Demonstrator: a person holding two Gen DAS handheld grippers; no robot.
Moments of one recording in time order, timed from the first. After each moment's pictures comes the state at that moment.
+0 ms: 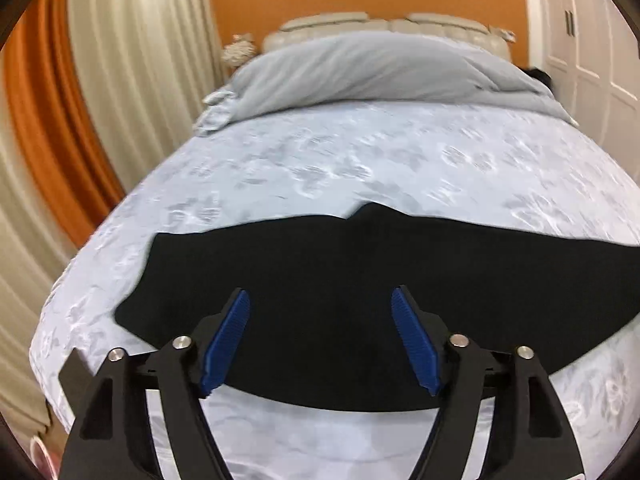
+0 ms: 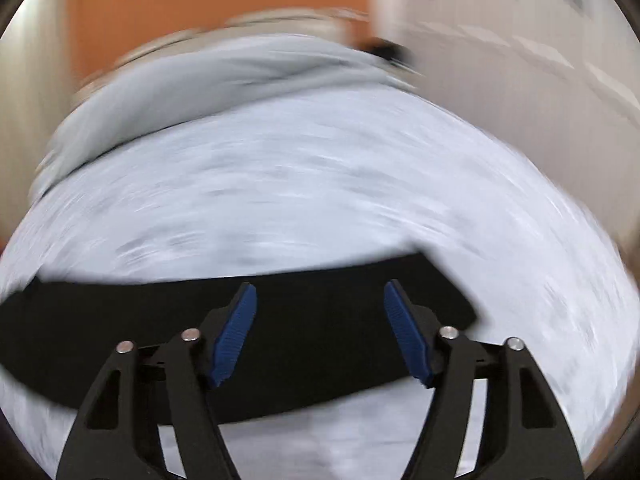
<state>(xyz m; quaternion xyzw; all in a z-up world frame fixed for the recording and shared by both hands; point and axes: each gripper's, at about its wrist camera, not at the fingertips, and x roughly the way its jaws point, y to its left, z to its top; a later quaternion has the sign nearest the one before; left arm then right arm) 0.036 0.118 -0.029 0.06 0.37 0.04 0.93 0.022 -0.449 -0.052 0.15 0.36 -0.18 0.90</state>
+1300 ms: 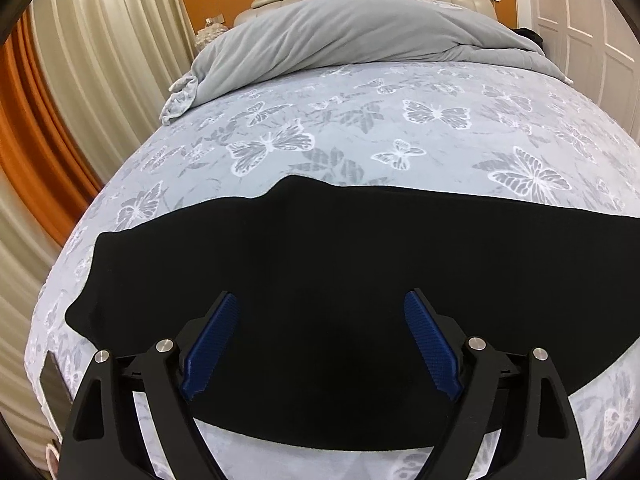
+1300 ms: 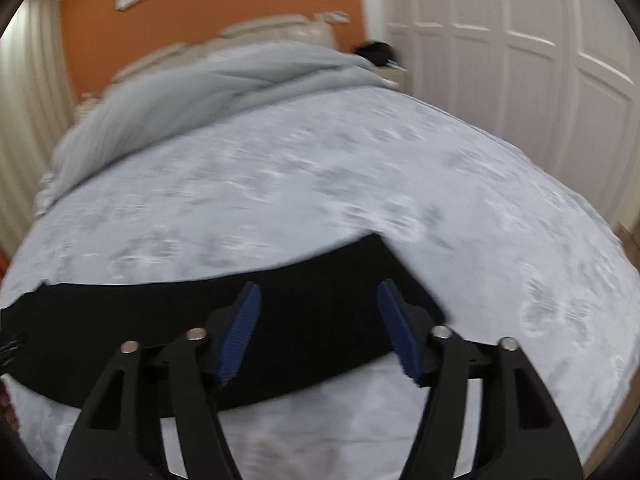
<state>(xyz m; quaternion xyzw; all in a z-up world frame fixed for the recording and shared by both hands) 0.073 0.027 -0.073 0.09 0.41 0.05 0.90 0.011 -0.407 -0.054 0.12 0.33 -0.11 0.93</state>
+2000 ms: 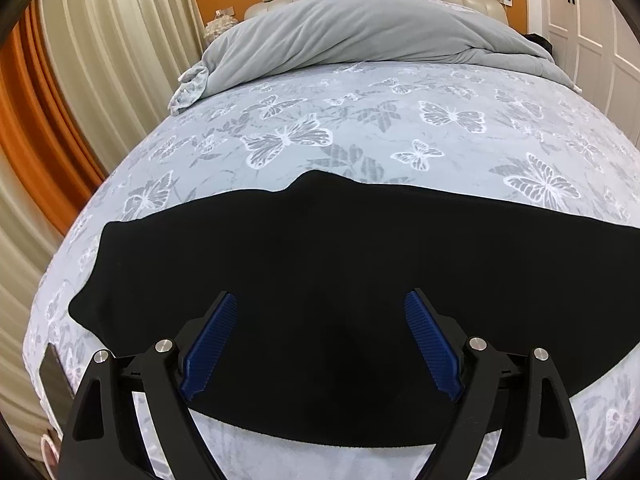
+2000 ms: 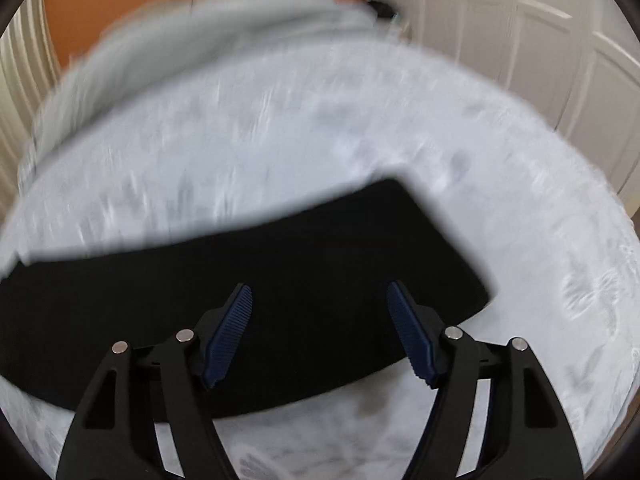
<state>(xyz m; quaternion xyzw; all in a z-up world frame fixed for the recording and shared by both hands) 0.076 0.047 -0.069 0.06 0.42 0.05 0.90 0.030 -0.446 -0.084 0.13 0.38 -0.15 0.90</state>
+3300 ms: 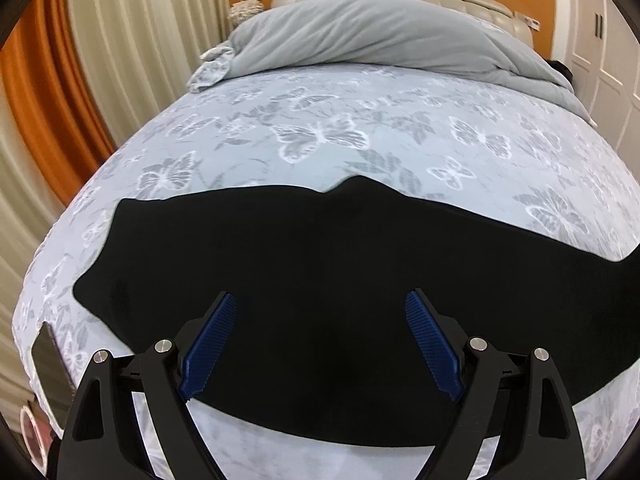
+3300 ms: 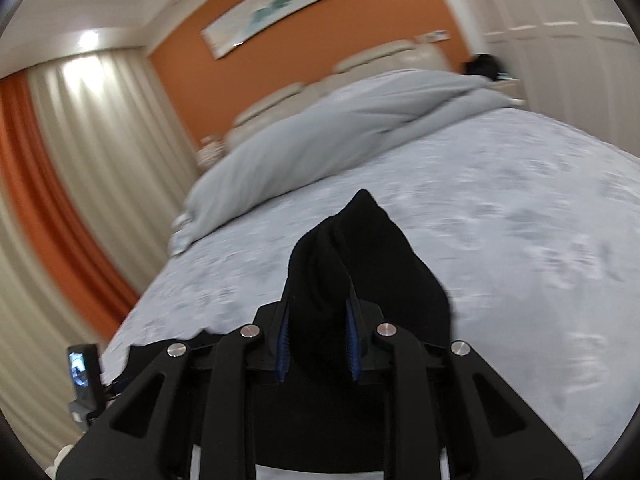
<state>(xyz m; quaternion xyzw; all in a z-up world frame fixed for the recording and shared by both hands) 0.076 0.098 -0.056 0.01 0.43 0.08 0.90 0.055 -0.275 0.019 0.19 0.25 0.13 0.94</state>
